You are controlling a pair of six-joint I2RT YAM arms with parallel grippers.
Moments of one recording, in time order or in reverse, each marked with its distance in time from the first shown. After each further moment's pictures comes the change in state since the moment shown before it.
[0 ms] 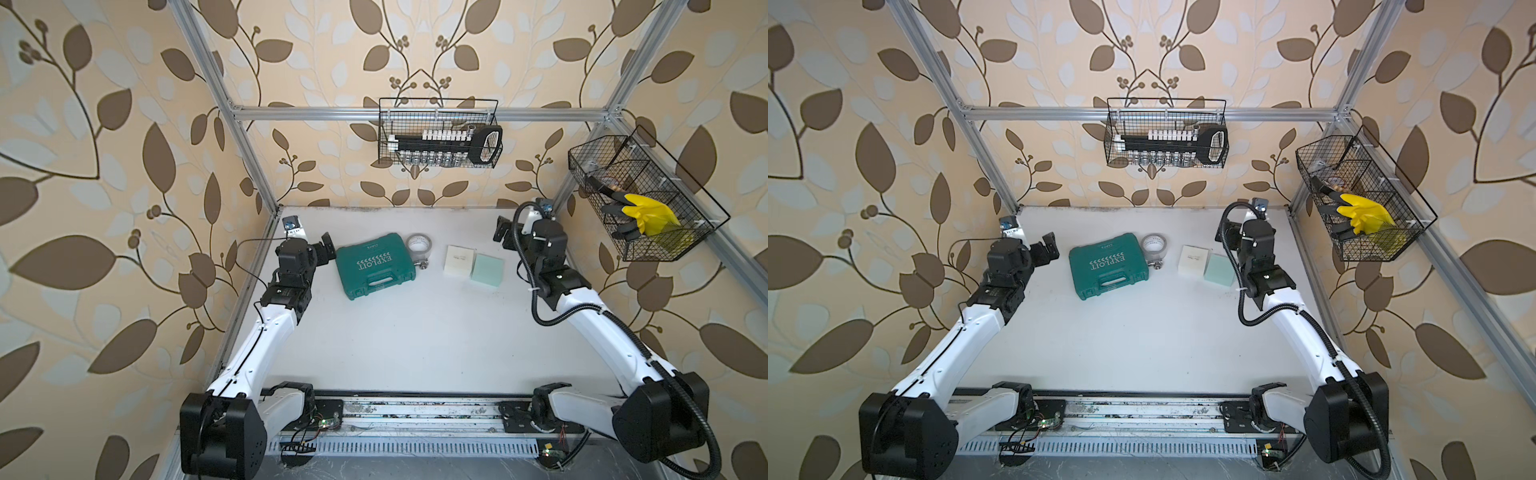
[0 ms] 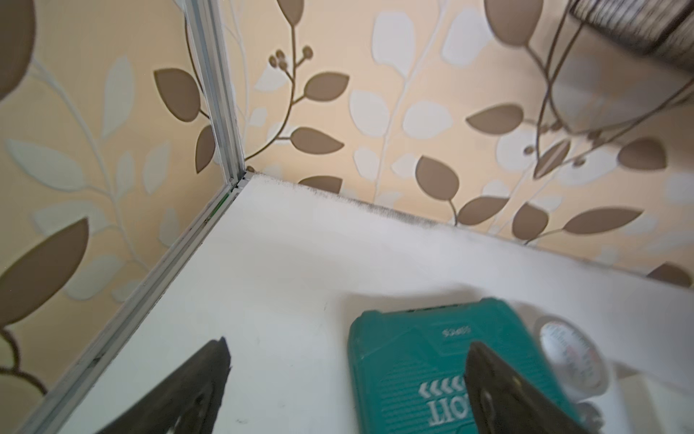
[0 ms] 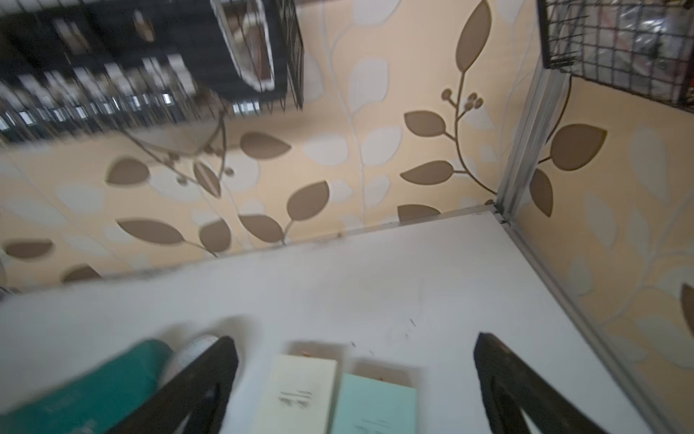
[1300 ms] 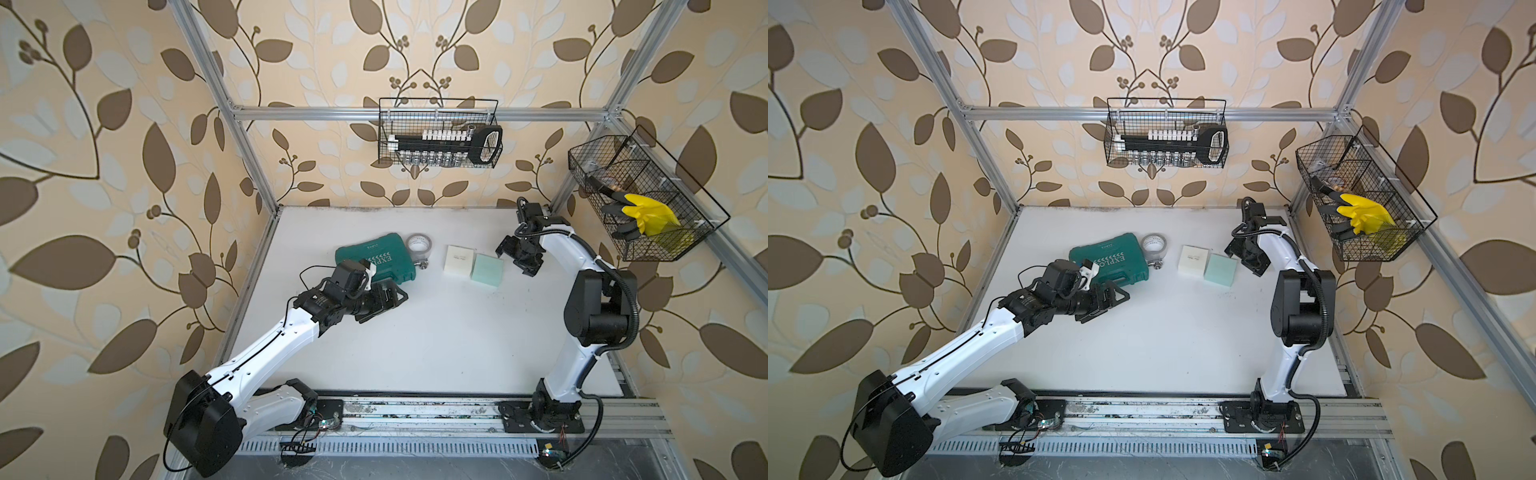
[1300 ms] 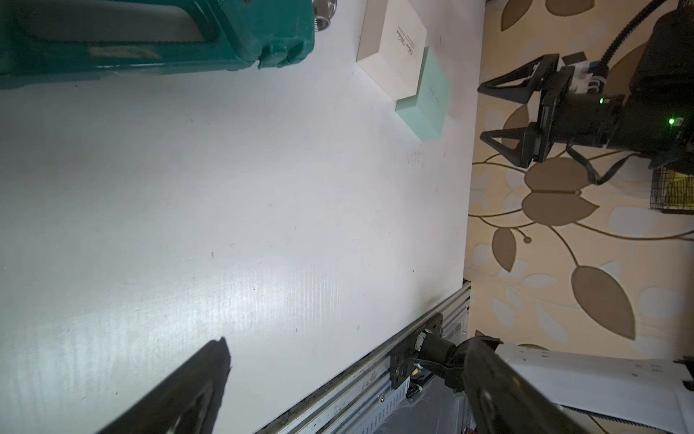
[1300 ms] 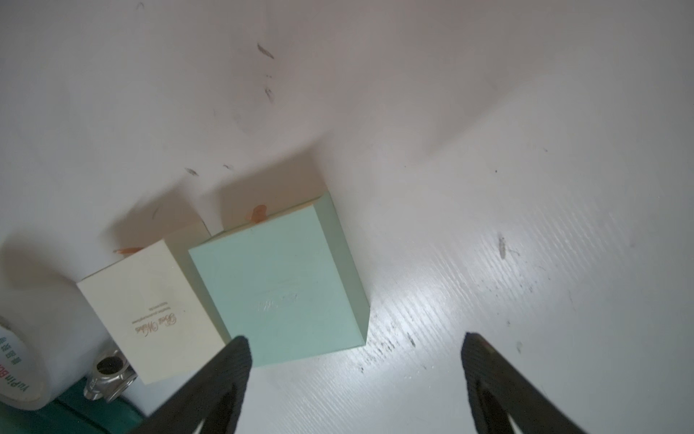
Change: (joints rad) left arm -0.485 0.032 -0.102 -0.304 0.624 -0.526; right arm -0.209 0.689 0.475 -0.799 -0.277 0.327
